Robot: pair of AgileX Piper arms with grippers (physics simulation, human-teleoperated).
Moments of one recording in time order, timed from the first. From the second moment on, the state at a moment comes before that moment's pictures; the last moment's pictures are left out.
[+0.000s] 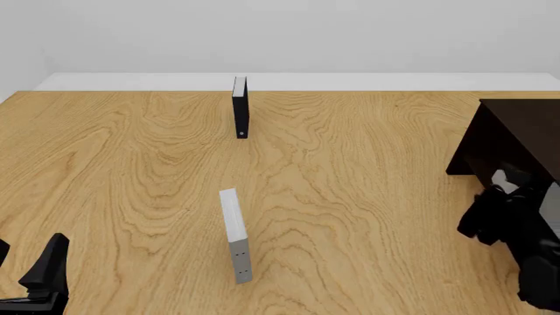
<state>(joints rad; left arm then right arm) 0.06 0.00 0.00 0.01 -0.07 -0.24 1.47 -0.30 -0.88 -1.35</state>
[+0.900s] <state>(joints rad) 0.06 0.00 0.00 0.01 -0.07 -0.08 1.11 -0.49 -0.45 -1.18</state>
